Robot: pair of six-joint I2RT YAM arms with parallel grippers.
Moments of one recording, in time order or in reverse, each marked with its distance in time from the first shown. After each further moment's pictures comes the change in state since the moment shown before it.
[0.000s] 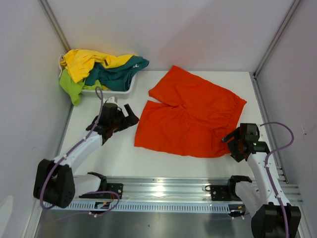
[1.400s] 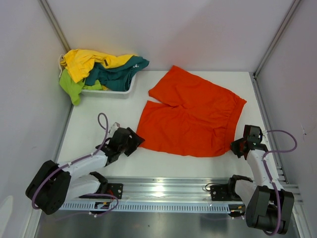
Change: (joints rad) left arm -0.270 -0.157 -0.404 0.144 -0.161 -0.595; right arm -0.149 0.118 -0.136 0.230 0.045 0.090
